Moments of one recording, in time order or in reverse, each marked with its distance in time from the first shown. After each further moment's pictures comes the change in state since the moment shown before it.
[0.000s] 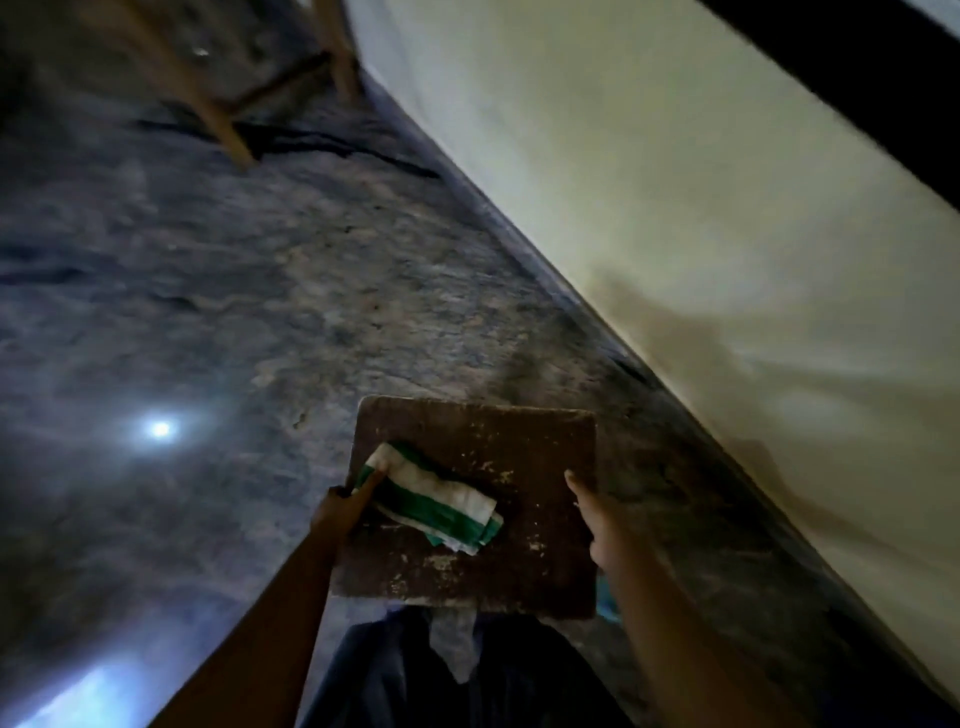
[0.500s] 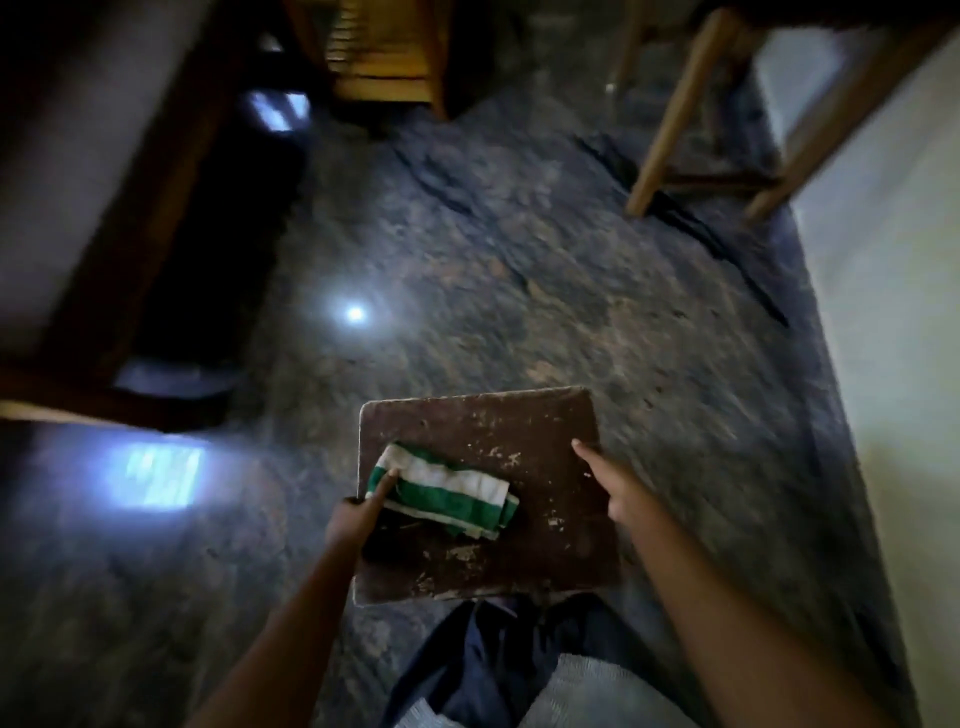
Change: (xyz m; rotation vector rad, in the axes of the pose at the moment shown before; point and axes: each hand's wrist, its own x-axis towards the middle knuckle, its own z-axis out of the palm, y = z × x) left_hand -0.020 -0.239 -0.325 -0.789 0.288 -0.275; right_hand -0.155 0.040 0.418 -0.803 -0.410 -0.258
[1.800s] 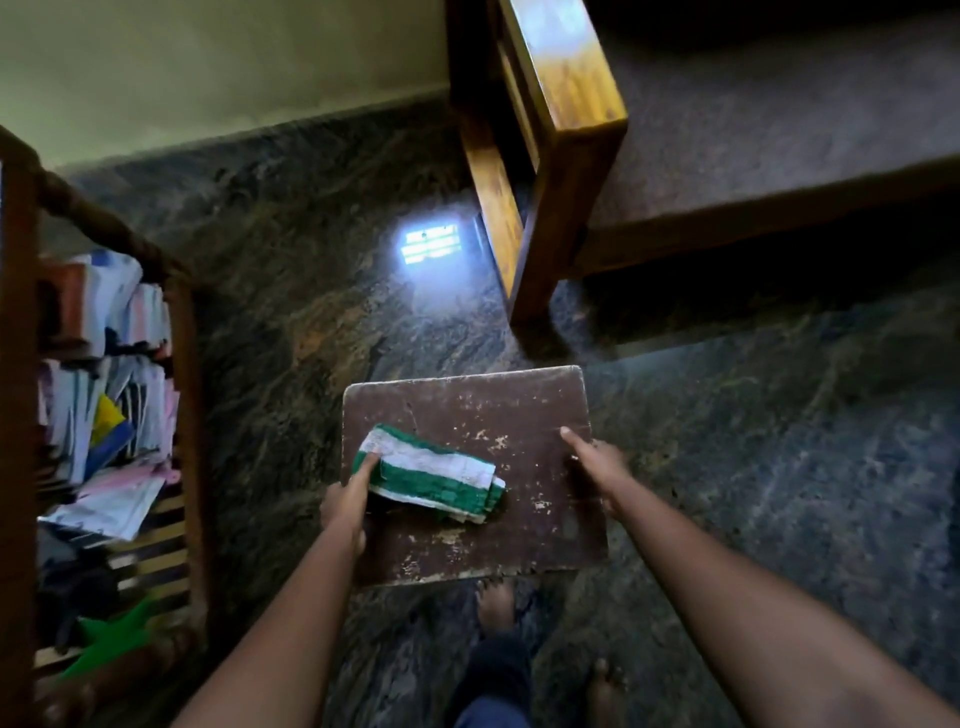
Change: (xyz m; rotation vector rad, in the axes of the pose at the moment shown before) left_hand 0.270 -0.211 -0.374 -1.290 0.645 -0.547; right_hand 0.098 -0.005 0.740 -1.299 -0.344 -0.386
